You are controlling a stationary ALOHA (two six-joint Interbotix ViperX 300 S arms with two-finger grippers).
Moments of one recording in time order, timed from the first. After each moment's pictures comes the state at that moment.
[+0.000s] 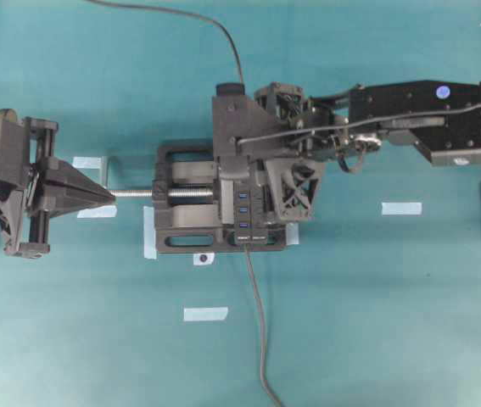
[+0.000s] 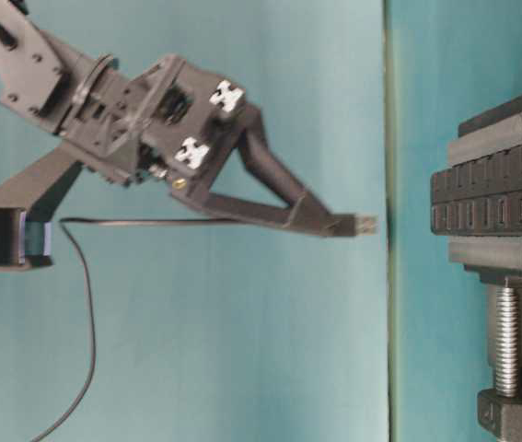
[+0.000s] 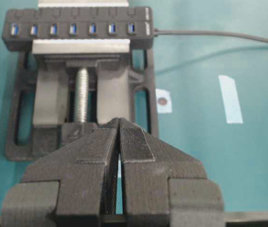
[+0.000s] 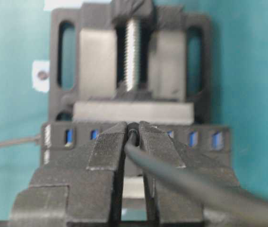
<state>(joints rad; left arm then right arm) -0.02 -0.68 1.10 0.01 0.08 -0.02 -0.06 0.02 0.32 0.02 0.62 -0.11</state>
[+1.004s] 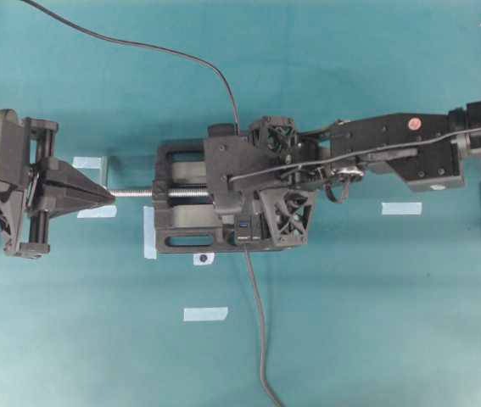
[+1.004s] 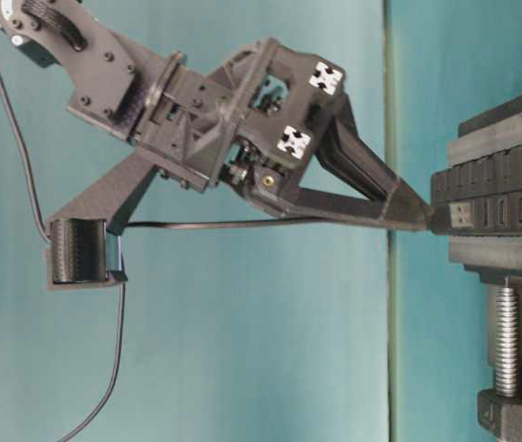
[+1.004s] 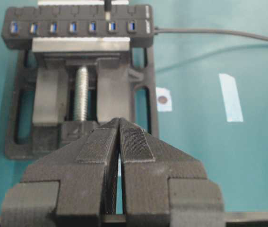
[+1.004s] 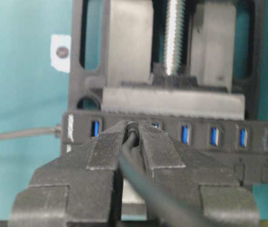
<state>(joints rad) -0.02 -0.68 1.10 0.01 0.08 -0.02 -0.01 0.10 0.35 0.02 0.55 -0.10</state>
